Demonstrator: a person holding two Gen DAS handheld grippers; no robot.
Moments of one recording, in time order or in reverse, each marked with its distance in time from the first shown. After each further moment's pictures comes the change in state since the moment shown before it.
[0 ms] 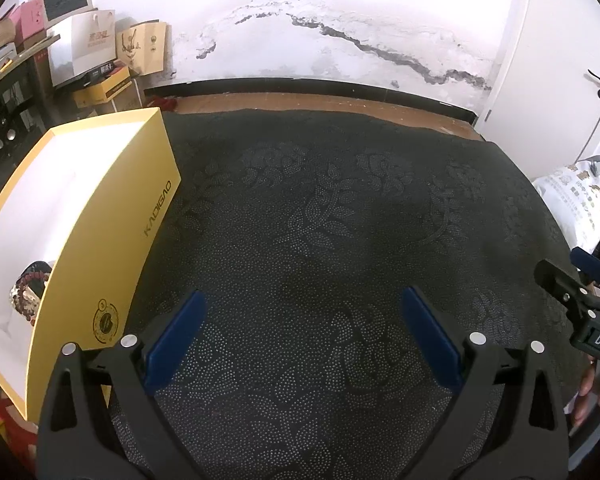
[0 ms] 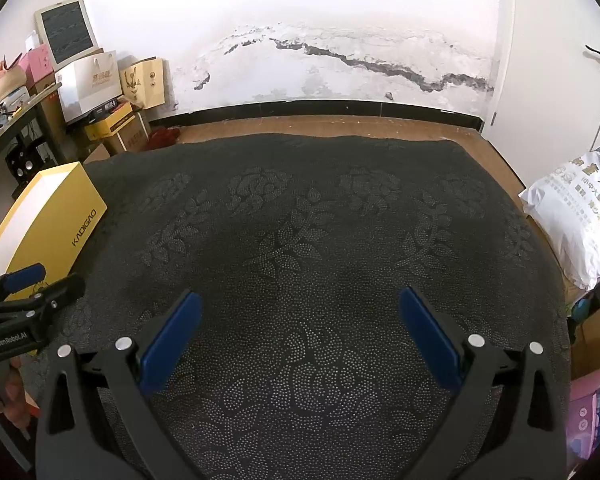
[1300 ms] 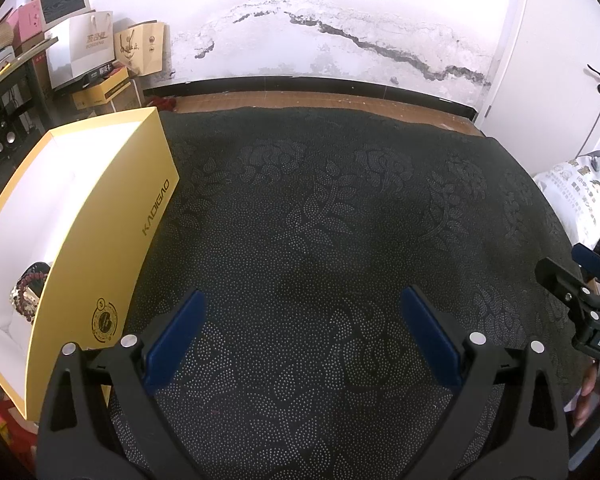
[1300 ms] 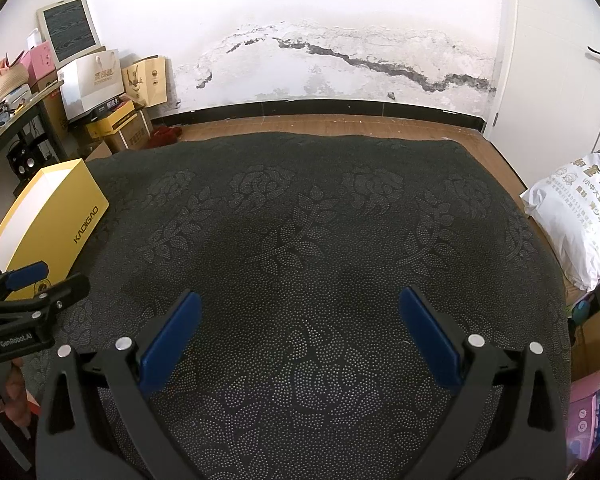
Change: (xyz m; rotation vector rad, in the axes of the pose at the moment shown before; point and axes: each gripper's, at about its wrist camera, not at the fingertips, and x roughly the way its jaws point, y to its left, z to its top) left arm 0.003 -0.001 -0.002 0.013 0.005 0.005; right arm 0.000 0.002 -0.003 -0.006 -0.002 0.001
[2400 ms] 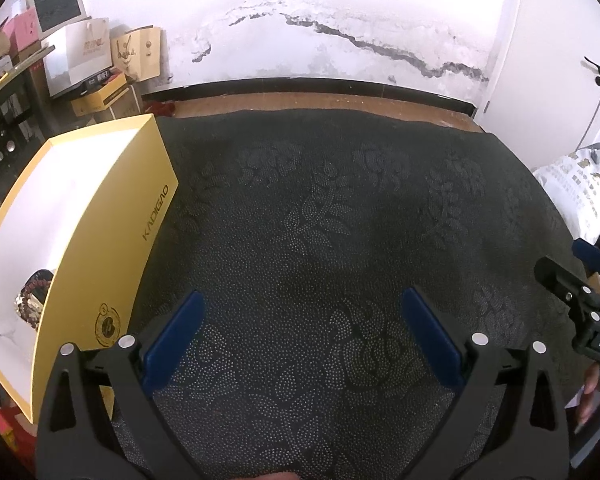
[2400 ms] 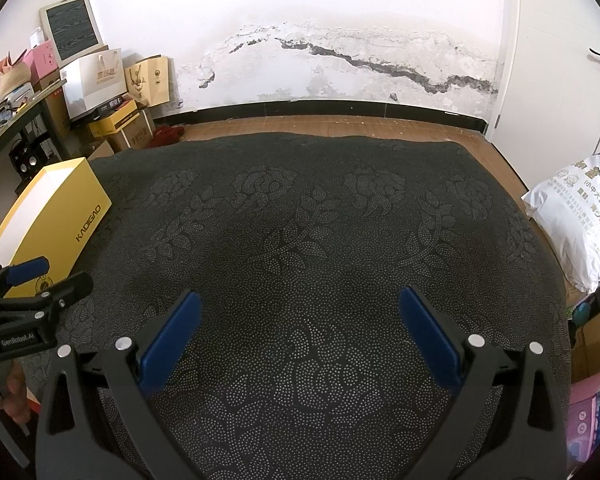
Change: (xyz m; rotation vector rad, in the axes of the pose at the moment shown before) left arm -0.004 -0.009 -0.001 0.032 0.000 0.012; right arm 0.001 0.001 0.001 -0.003 0.001 0.003
